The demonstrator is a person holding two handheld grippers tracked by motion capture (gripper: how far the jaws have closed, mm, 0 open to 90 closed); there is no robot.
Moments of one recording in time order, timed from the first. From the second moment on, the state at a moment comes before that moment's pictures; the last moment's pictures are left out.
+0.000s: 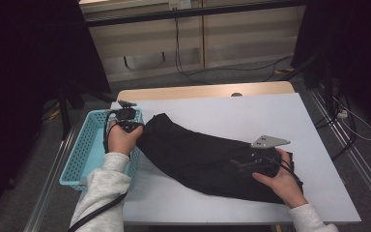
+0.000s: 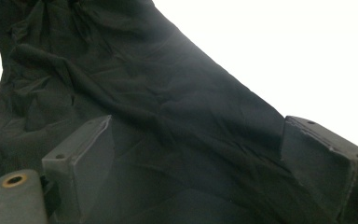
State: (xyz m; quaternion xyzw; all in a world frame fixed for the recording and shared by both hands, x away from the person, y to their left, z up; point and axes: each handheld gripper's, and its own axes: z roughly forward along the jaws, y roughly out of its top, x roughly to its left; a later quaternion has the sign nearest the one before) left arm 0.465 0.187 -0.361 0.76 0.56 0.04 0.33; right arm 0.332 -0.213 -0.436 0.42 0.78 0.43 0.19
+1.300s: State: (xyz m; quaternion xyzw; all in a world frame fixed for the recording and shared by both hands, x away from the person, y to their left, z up) left arm 0.470 0.198 -0.348 0.75 0.57 0.06 0.33; right arm 0.329 -0.225 -0.435 0.43 0.77 0.43 0.20
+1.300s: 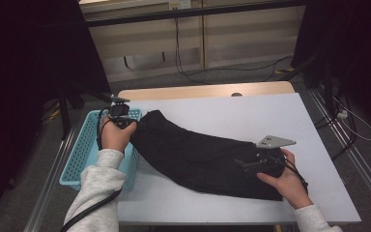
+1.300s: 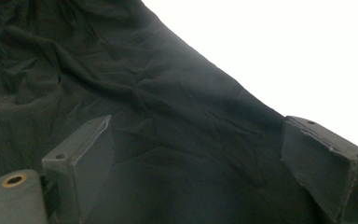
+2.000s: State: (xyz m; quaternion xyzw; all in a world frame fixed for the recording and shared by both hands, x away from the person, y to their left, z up) left arm 0.446 0.142 -0.366 0.77 0.52 0.04 0.35; right arm 0.328 -0.223 -0.435 0.43 0.77 0.43 0.20
